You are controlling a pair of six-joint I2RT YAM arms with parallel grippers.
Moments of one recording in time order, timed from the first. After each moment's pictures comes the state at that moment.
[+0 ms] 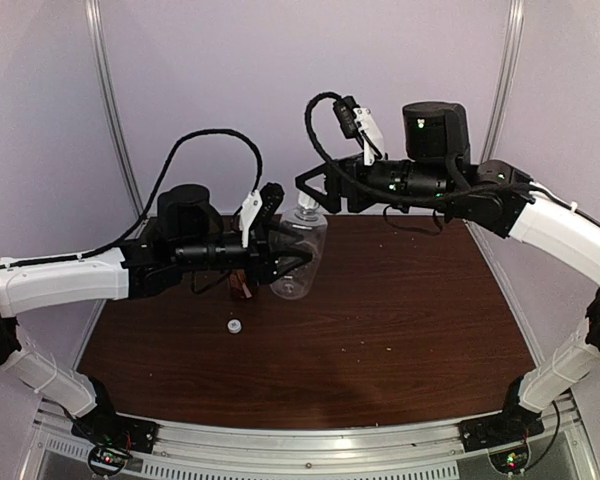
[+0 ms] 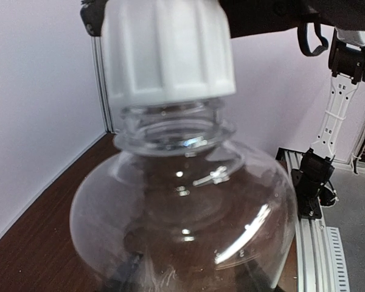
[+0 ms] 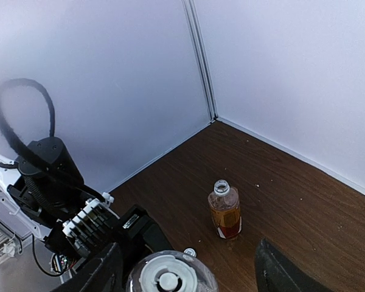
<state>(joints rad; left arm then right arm) -0.89 1.39 1.02 0.21 0.44 0.06 0.96 1.46 1.64 -0.39 -0.02 0.25</state>
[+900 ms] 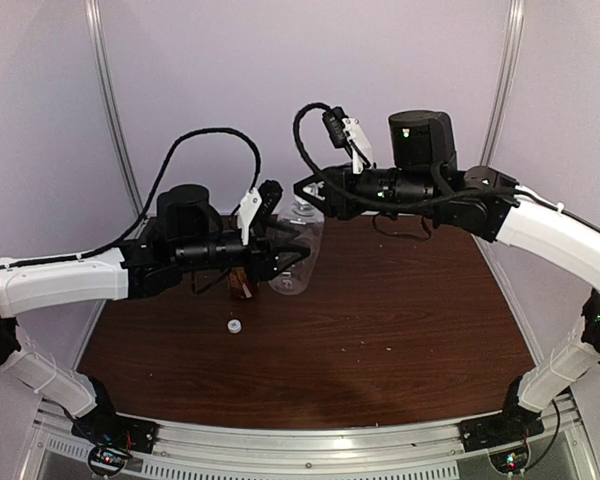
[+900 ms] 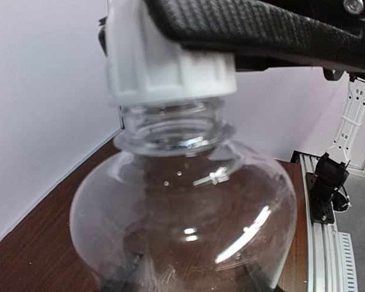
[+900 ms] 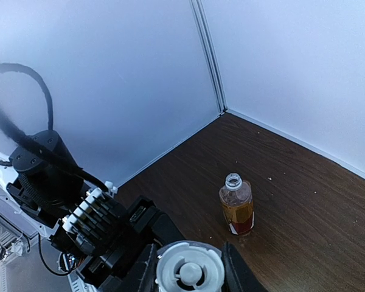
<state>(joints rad) -0.89 1.39 1.02 0.22 0.36 0.05 0.97 1.50 1.61 -0.35 -0.05 0.29</state>
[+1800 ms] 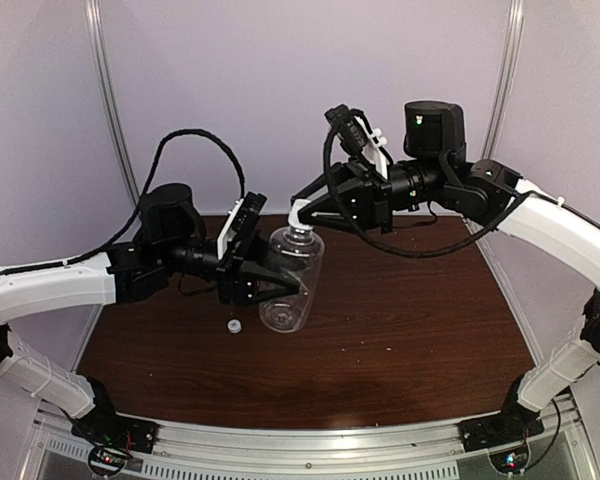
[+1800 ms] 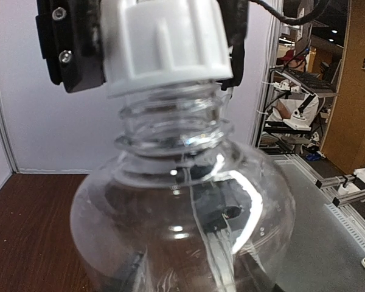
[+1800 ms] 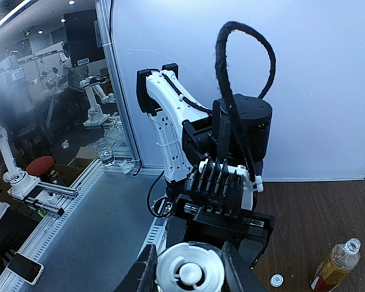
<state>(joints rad) -0.89 1.32 0.98 0.27 0.88 0.00 0.86 1.49 1.61 -0.28 -0.94 -0.02</state>
